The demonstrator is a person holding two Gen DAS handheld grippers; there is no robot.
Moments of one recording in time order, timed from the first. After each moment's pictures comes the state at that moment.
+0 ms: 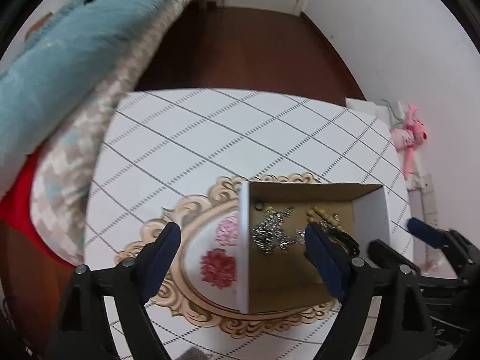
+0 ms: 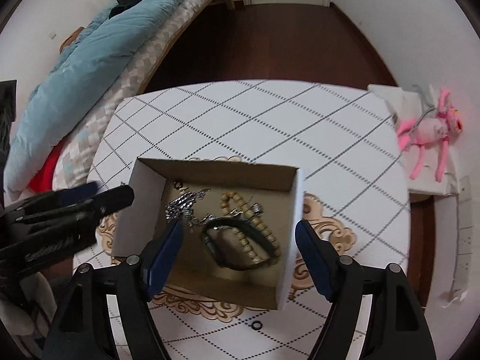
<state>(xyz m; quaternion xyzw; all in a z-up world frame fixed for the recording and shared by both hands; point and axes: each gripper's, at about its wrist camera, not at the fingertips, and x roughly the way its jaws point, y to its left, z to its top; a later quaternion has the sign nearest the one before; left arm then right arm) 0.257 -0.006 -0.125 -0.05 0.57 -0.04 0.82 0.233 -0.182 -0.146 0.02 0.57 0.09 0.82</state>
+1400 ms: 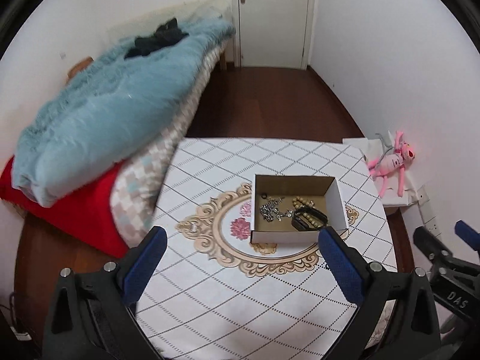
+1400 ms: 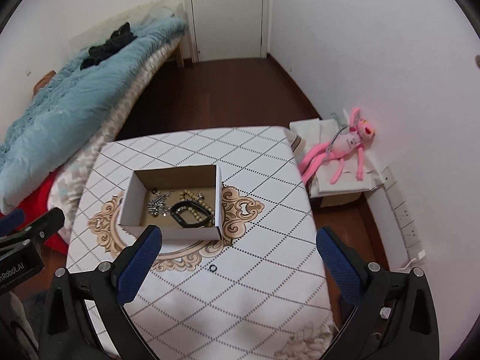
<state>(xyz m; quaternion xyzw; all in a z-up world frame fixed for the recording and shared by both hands) 0.091 -0.016 0.009 -0.01 0.44 0.02 0.90 0.064 -0.215 -0.009 0.01 0.44 -0.05 0.90</state>
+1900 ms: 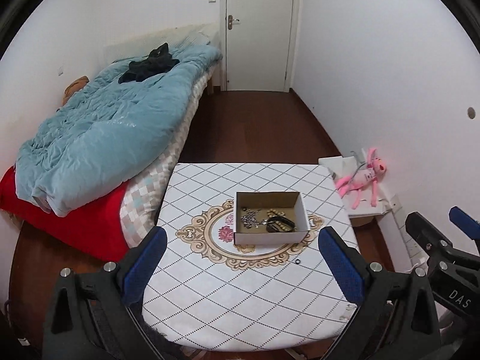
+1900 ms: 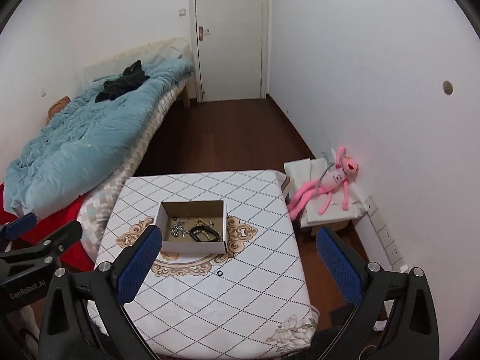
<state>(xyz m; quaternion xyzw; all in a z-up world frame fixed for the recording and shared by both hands) 0.026 -0.025 0.085 -0.02 0.39 -0.02 0.92 -0.025 -0.207 0.100 0.01 0.36 -0.04 0.93</state>
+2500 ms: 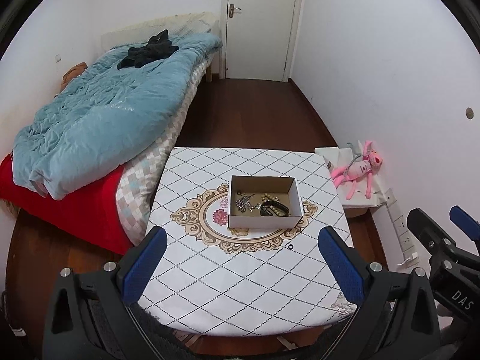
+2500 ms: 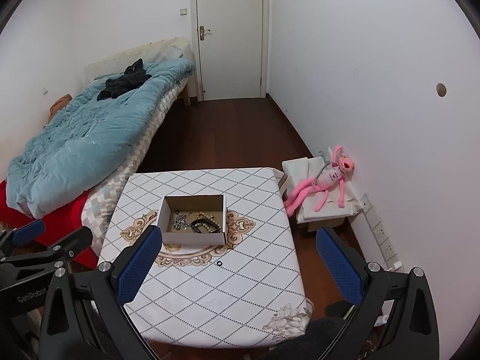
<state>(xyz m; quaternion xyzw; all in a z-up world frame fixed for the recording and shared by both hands) 0.016 -0.026 0.078 -0.03 0.43 -0.02 0.90 -0.044 -0.210 0.110 0.01 0.37 -0.04 0.93</state>
